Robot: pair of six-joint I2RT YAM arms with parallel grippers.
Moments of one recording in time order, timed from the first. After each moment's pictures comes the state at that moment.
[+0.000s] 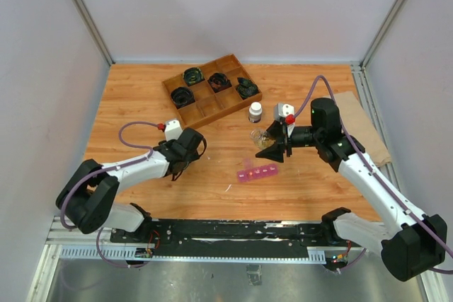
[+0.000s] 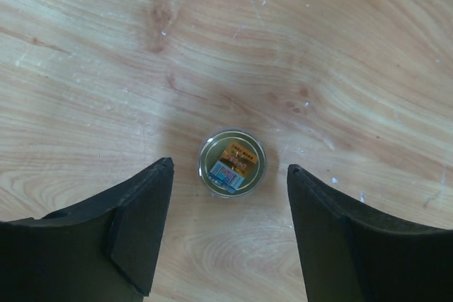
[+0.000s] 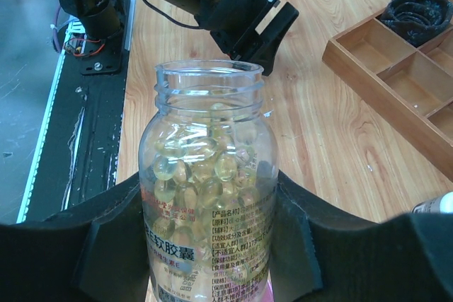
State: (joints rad) left arm -0.64 1.35 0.61 -0.26 -0.62 -0.88; right arm 0.40 1.04 0.84 -0.26 -1.06 -0.38
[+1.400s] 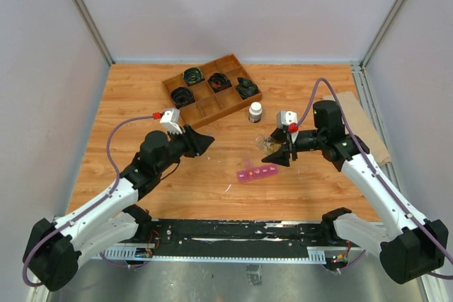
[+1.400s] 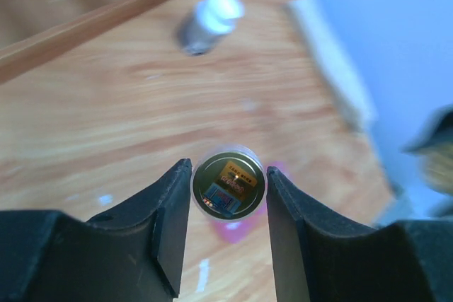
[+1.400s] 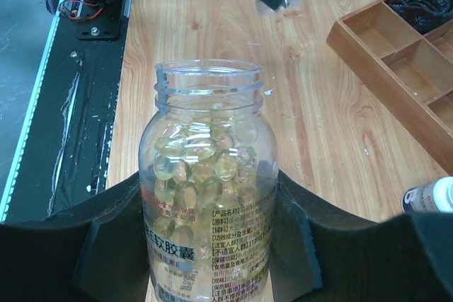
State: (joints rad) left arm -0.59 0.90 0.48 0.11 -0.05 -0.66; right arm 0.37 1.03 0.86 -0.44 -1.09 -0.59
